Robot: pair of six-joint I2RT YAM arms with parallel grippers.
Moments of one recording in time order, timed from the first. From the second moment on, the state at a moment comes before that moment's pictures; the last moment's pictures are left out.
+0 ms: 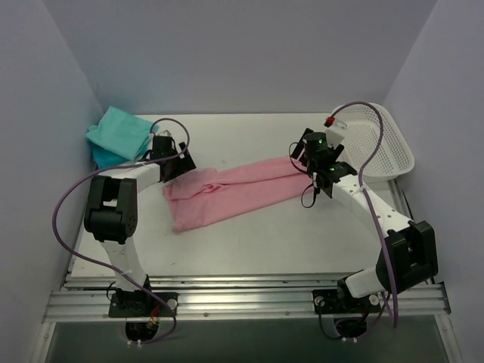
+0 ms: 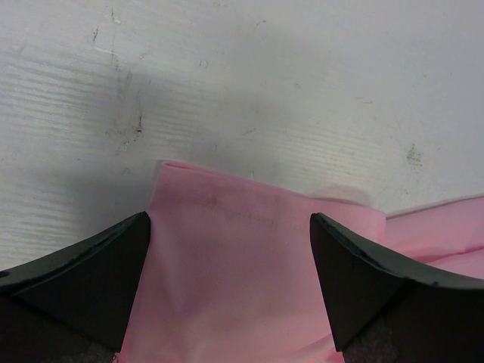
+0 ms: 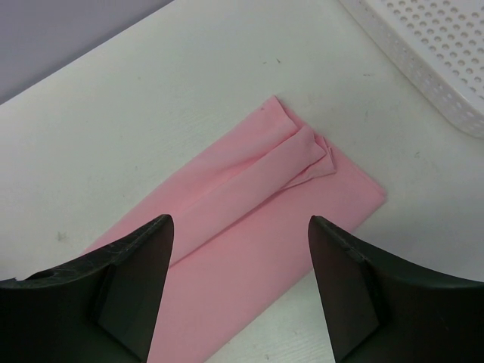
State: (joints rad) left arm -0.16 1.91 1.20 -0.09 0.01 -0.55; right arm 0.37 1.44 1.07 -0.20 0.52 0.62
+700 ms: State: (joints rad) left arm -0.15 1.94 1.19 -0.04 0.01 -0.61; right arm 0.37 1.37 1.04 -0.26 0.57 0.62
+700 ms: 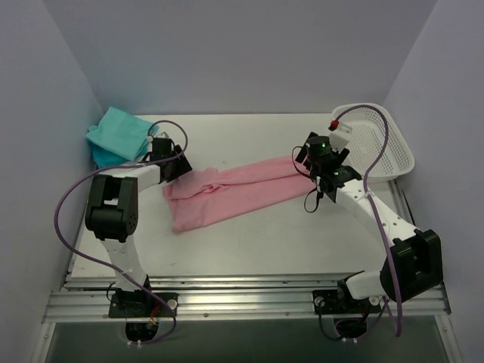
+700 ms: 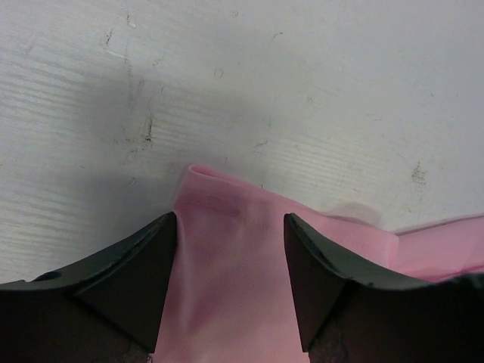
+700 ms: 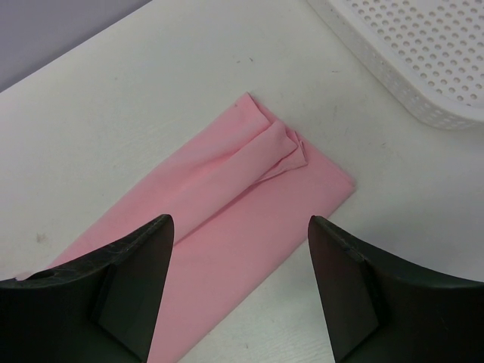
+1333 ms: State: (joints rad) left arm -0.15 1.99 1.23 -0.06 -0.01 -0.62; right arm 0.37 1.28 0.99 -0.27 0.59 0.62
